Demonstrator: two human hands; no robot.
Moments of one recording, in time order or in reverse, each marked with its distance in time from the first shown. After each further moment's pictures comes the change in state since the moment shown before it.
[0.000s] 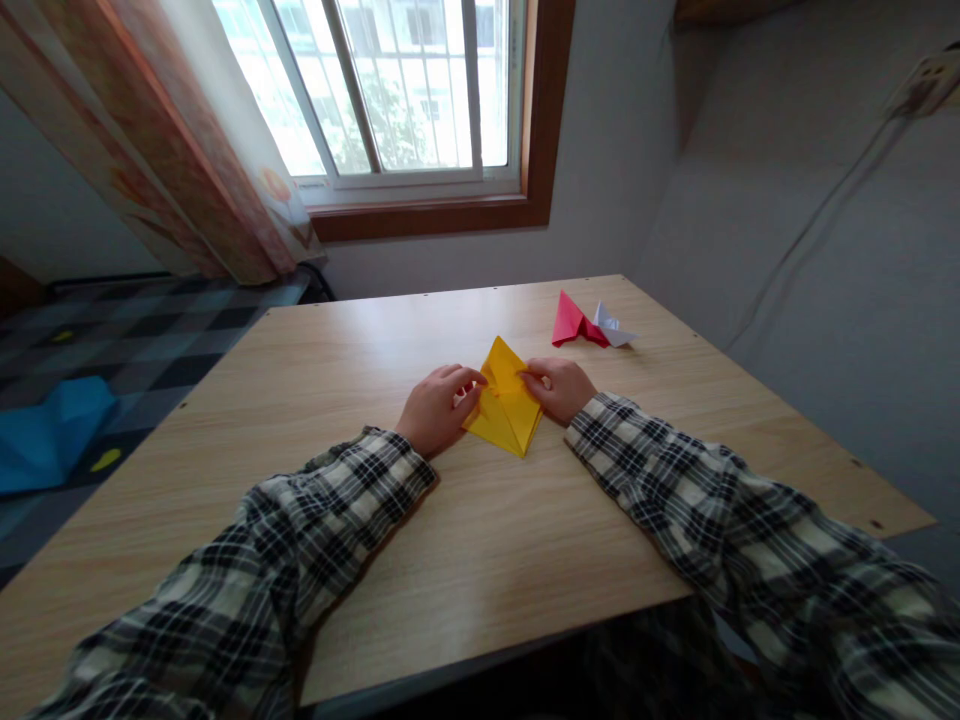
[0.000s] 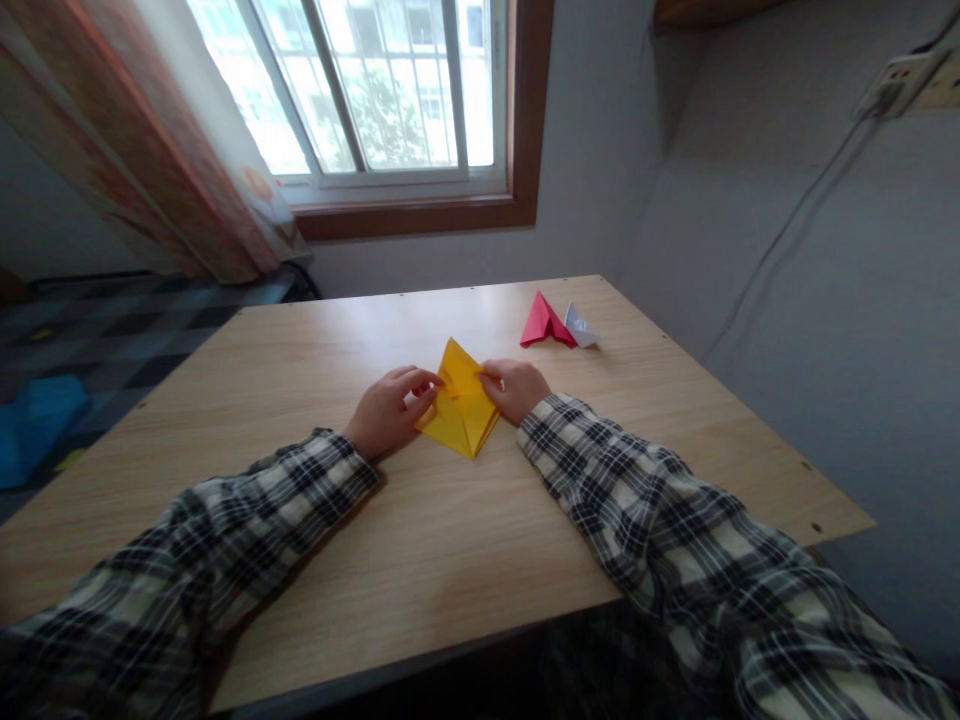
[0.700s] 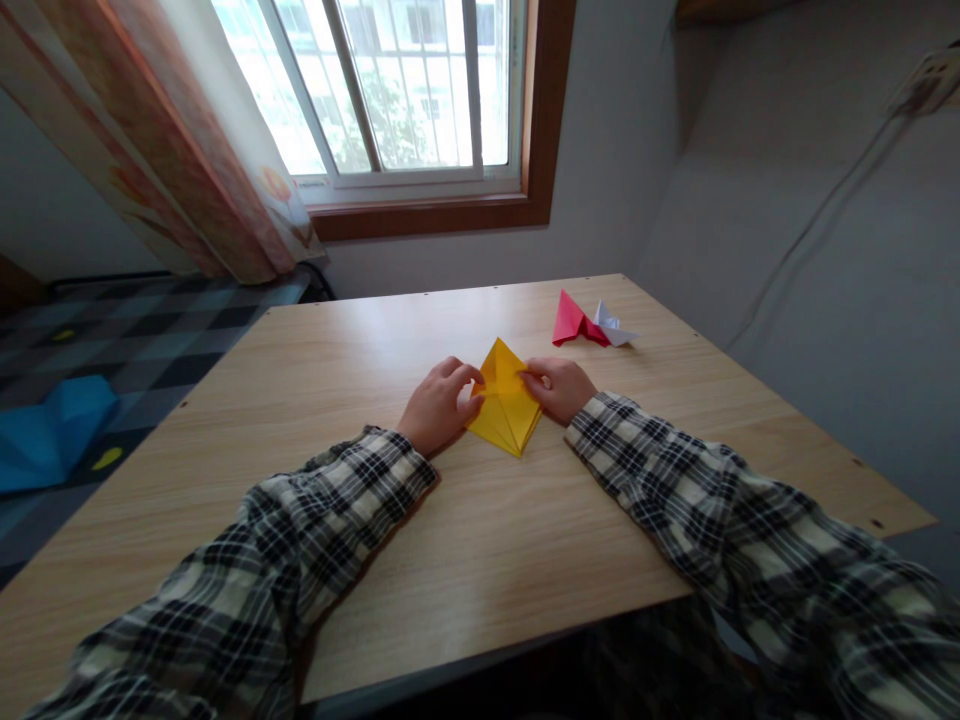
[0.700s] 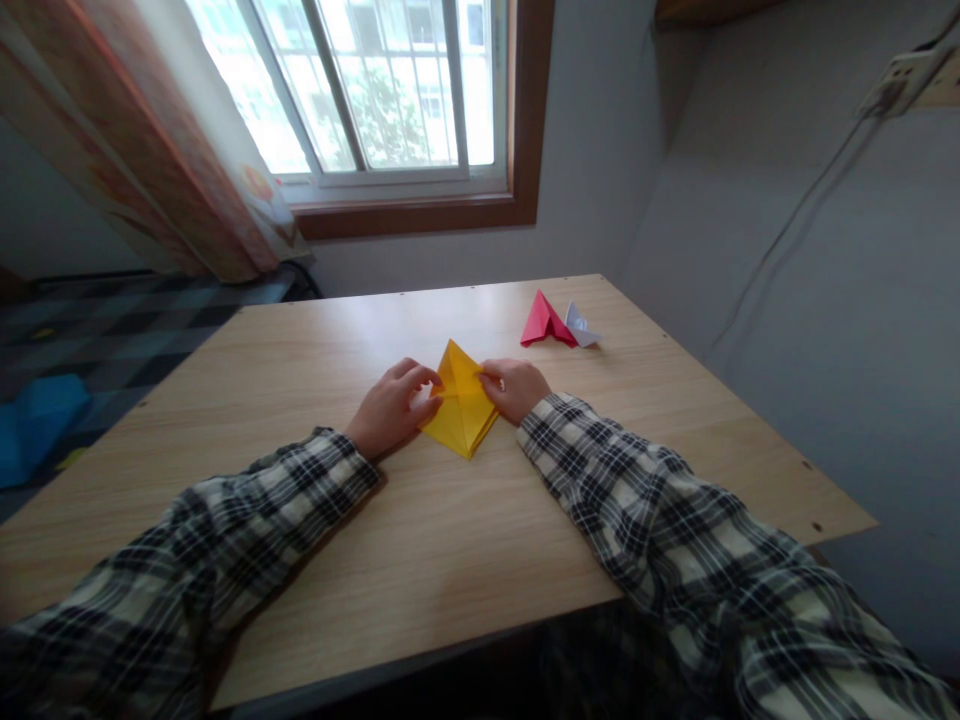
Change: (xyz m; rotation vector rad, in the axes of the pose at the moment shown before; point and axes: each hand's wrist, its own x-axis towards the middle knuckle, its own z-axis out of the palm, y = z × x) left_hand 0.000 0.000 0.000 0.033 -0.026 -0.001; right_hand 0.000 -0.002 -0.002 0.007 -0.017 -0.011
